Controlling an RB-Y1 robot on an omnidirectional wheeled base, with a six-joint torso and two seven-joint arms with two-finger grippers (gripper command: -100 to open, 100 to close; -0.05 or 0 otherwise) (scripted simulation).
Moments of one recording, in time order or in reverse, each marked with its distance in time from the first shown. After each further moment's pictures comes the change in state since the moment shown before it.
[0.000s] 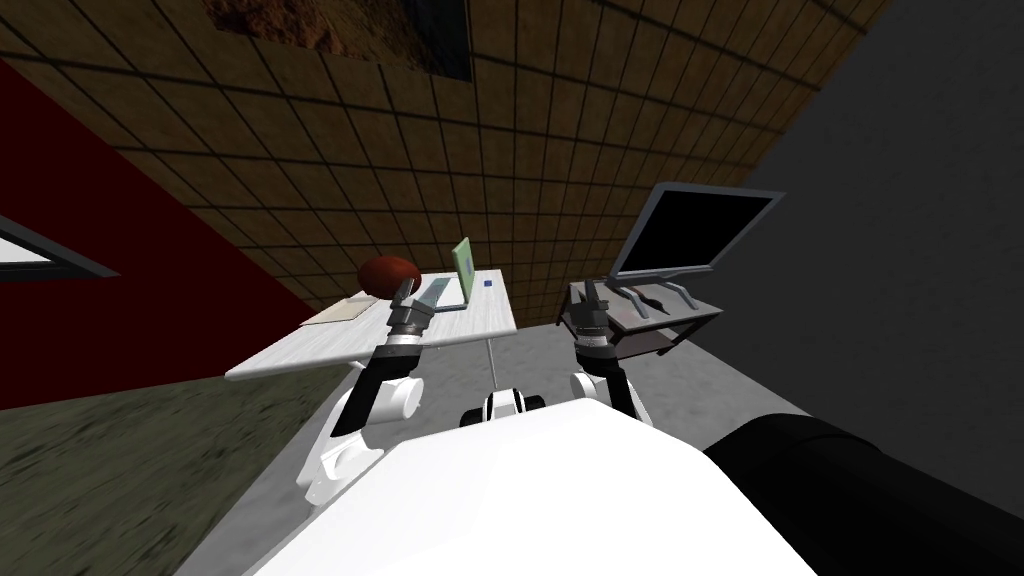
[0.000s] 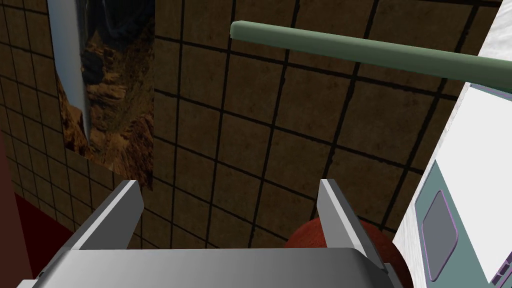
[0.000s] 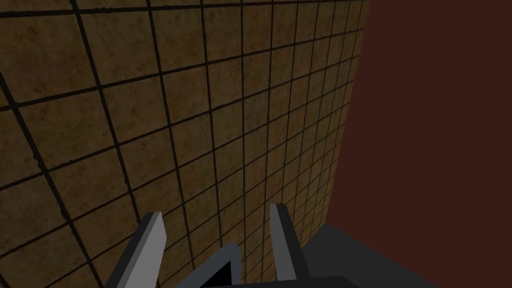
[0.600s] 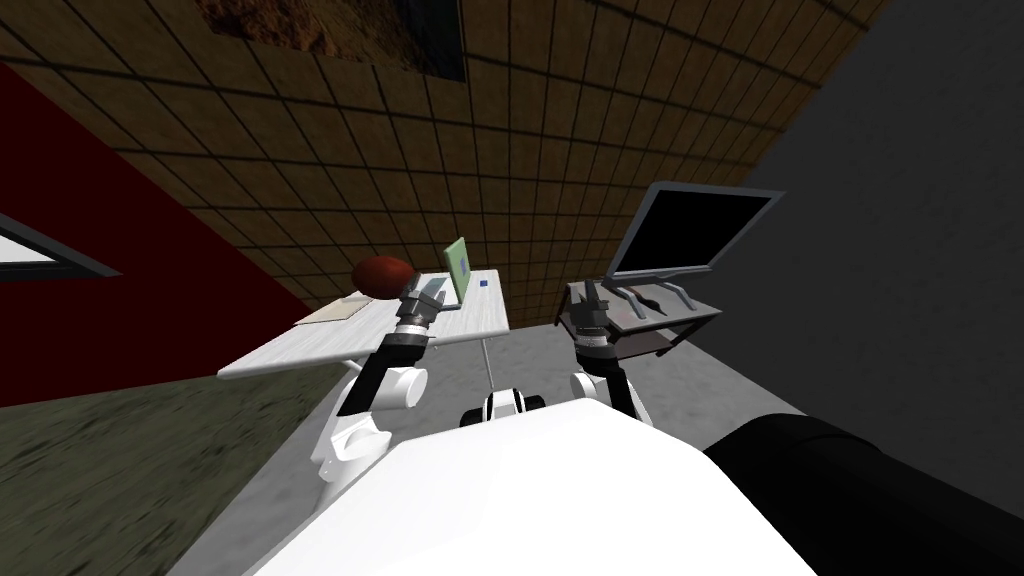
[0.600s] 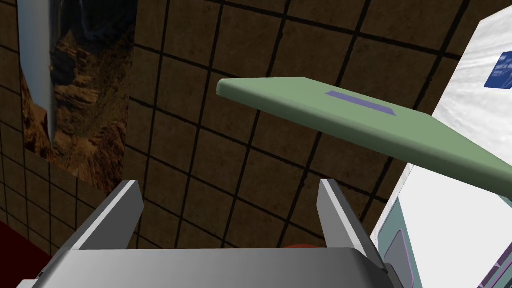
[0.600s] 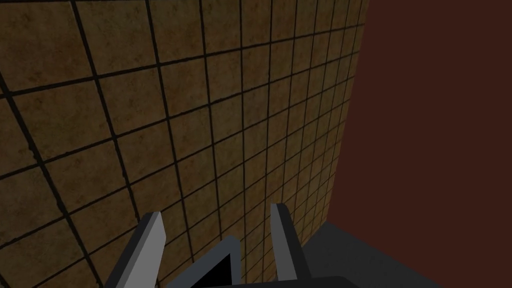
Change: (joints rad) left arm -0.084 -0.002 -0.015 -0.009 0.050 0.141 0.041; right arm 0.000 0.000 0.000 0.000 0.000 0.000 0.000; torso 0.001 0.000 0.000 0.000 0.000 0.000
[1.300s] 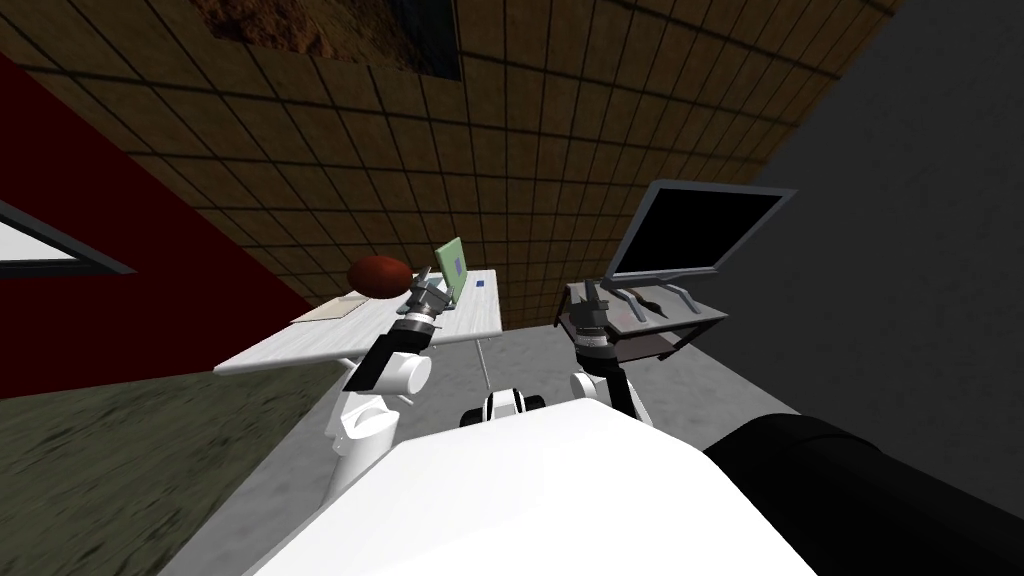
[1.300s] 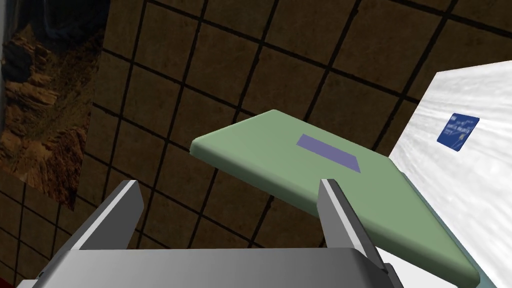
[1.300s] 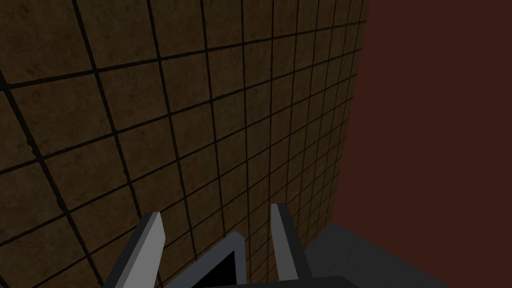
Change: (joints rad) left arm -0.114 -0.009 -0.007 -0.010 0.051 0.185 0.062; right arm 0.000 0.000 0.000 0.000 0.000 0.000 0.000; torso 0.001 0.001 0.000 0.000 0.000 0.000
